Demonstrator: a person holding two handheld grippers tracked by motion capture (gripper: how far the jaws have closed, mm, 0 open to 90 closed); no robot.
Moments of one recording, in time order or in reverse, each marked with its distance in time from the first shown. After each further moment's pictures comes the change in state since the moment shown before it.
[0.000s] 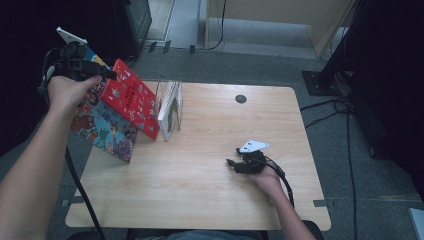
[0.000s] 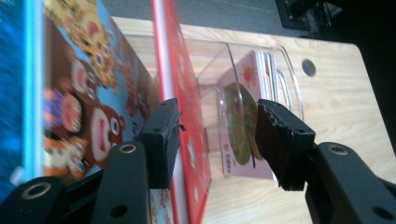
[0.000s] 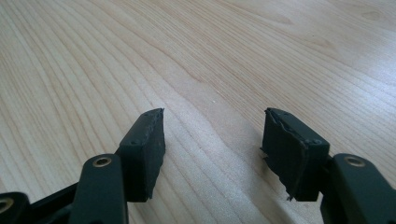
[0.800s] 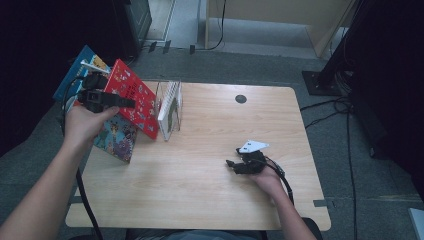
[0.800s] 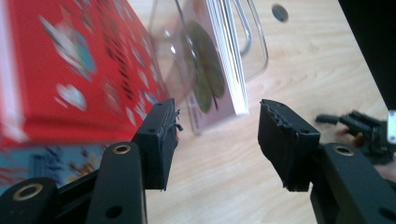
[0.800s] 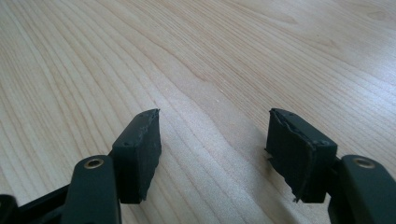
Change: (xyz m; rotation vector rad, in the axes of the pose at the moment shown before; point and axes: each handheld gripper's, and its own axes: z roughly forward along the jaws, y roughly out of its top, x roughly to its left) left arm -0.041 -0.078 0.025 0.061 -0.060 0.140; right arm 0.000 0.000 0.000 0.004 0.006 -0.009
